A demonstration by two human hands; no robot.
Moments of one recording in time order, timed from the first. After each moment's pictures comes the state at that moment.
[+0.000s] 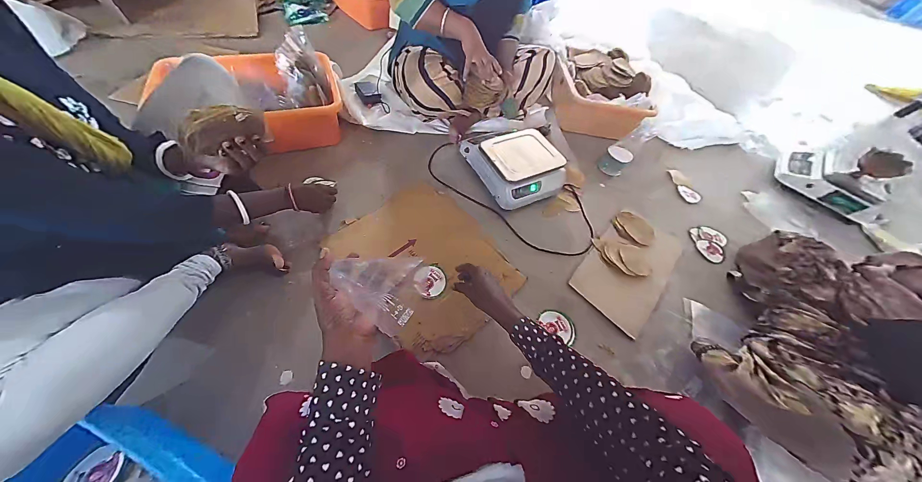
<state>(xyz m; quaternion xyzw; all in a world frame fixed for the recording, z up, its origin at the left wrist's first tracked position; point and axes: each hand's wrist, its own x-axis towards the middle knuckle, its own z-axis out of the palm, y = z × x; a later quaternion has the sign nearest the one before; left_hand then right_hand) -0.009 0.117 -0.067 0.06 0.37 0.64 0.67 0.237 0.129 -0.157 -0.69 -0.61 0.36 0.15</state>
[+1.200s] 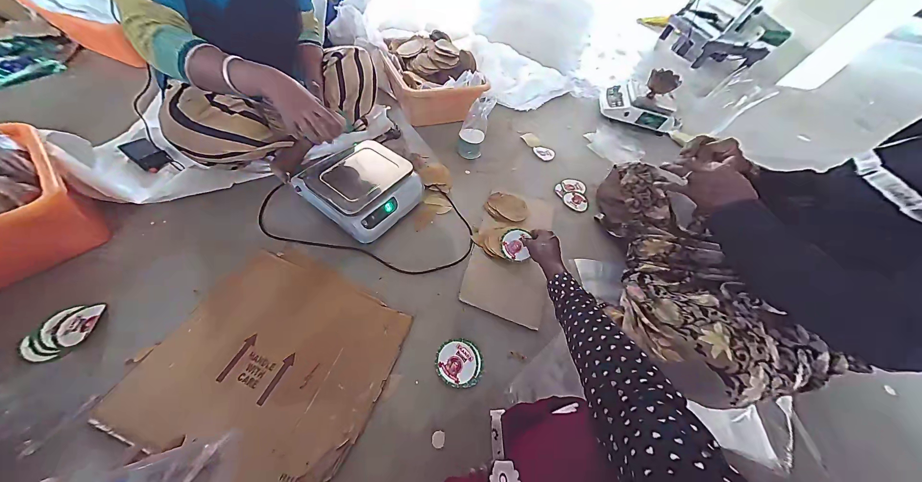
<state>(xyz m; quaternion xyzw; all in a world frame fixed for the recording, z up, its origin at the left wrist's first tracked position) 0.011 0.124 -0.112 0.24 0.42 0.56 0.67 0.657 0.074 -0.177 -0.92 -0.26 0.14 0.26</state>
